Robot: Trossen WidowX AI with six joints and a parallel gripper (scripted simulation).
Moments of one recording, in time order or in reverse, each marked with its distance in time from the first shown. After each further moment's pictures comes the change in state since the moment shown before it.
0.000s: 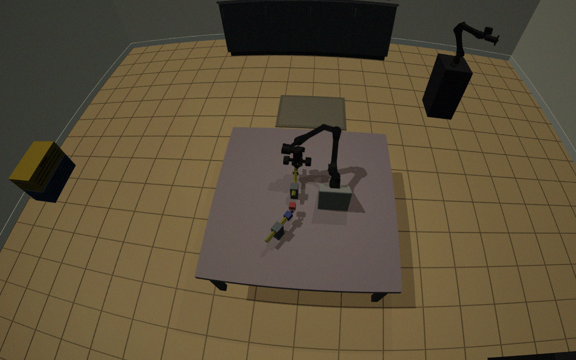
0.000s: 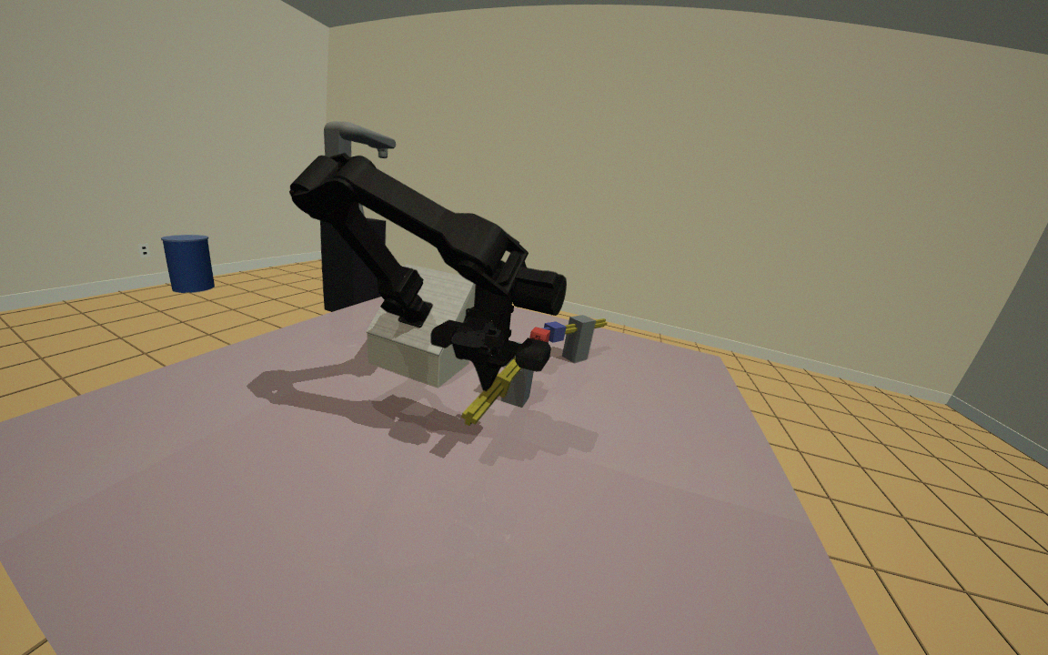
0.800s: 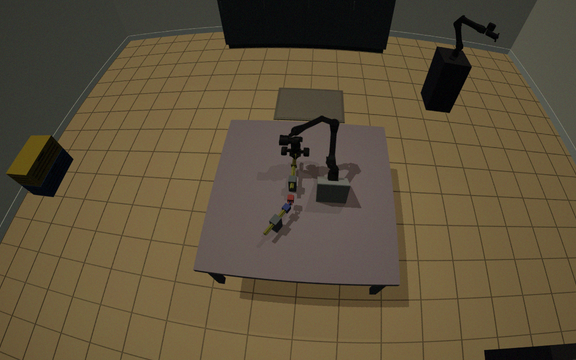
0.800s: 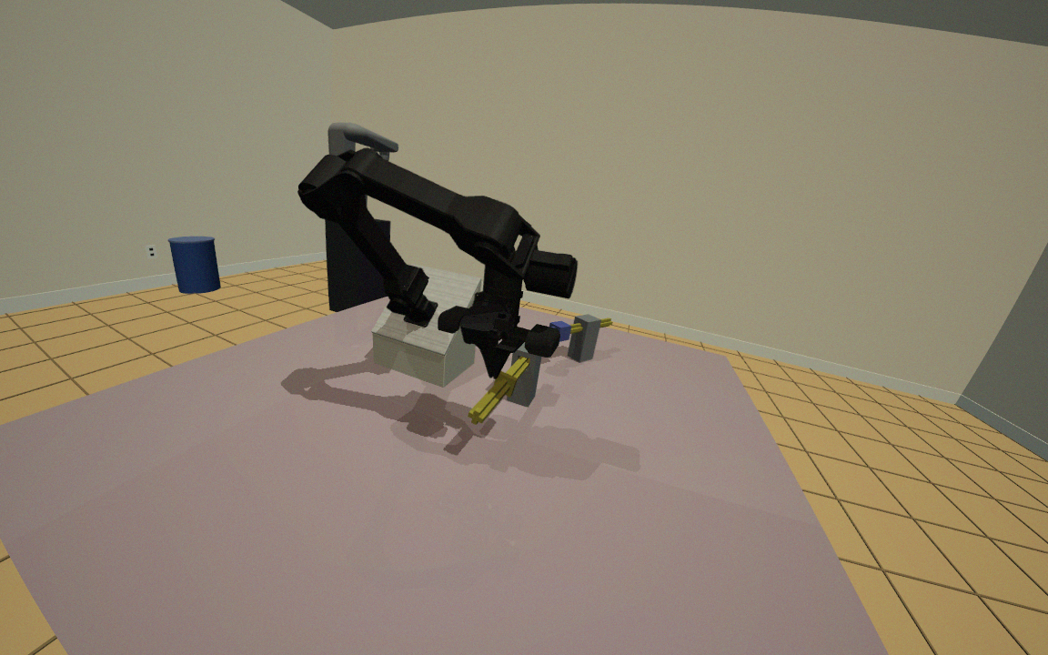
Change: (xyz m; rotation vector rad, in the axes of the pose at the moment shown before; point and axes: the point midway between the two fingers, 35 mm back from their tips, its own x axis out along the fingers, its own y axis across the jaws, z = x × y) arm -0.023 0.001 0.000 -0.002 0.004 -0.014
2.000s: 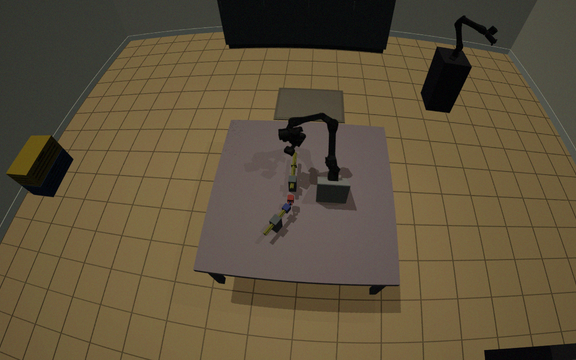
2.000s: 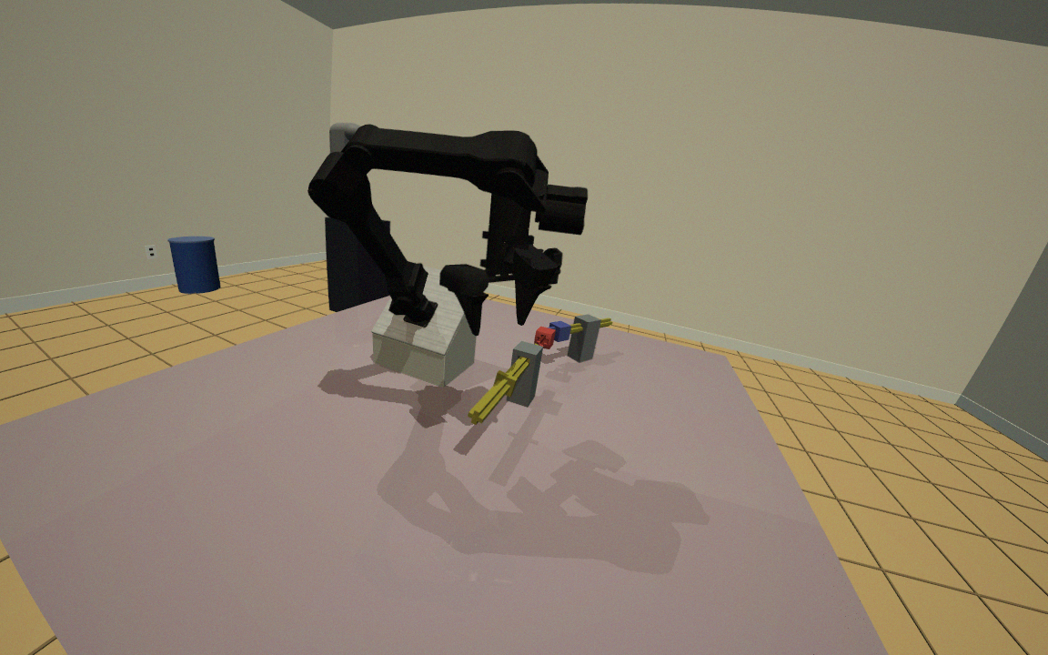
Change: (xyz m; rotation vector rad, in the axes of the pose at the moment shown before) arm -0.085 0.002 -0.001 -1.110 -0.003 0.010
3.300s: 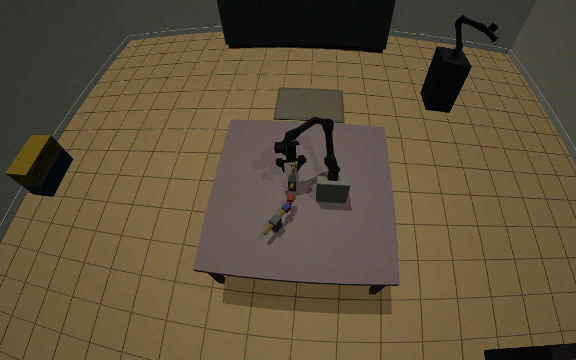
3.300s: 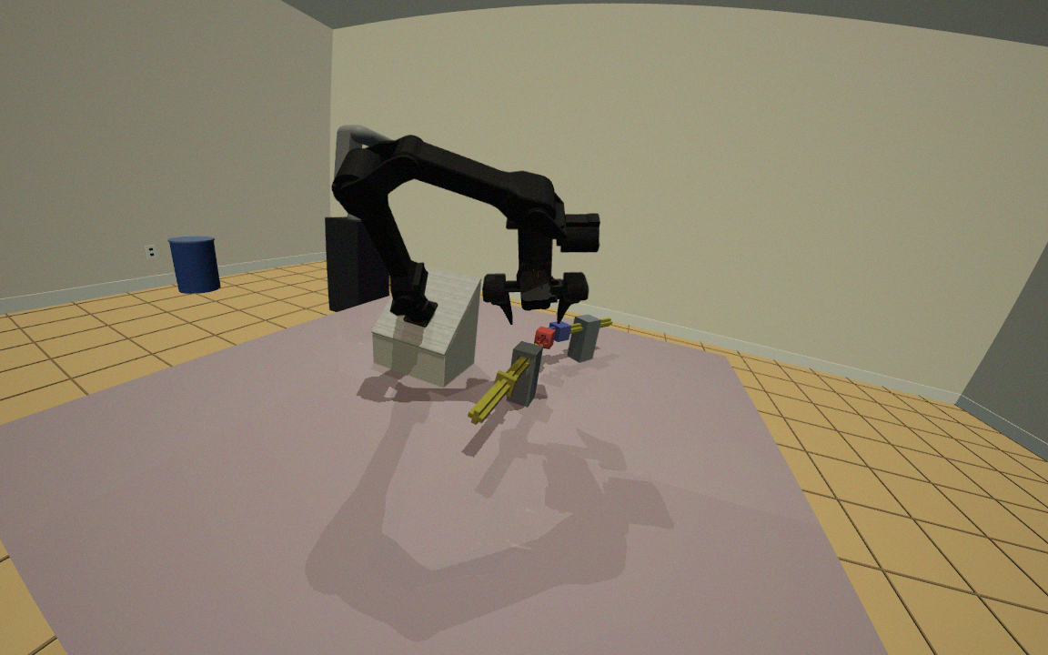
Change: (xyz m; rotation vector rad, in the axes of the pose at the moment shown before) arm 0.032 0.129 -0.046 0.739 0.269 0.253
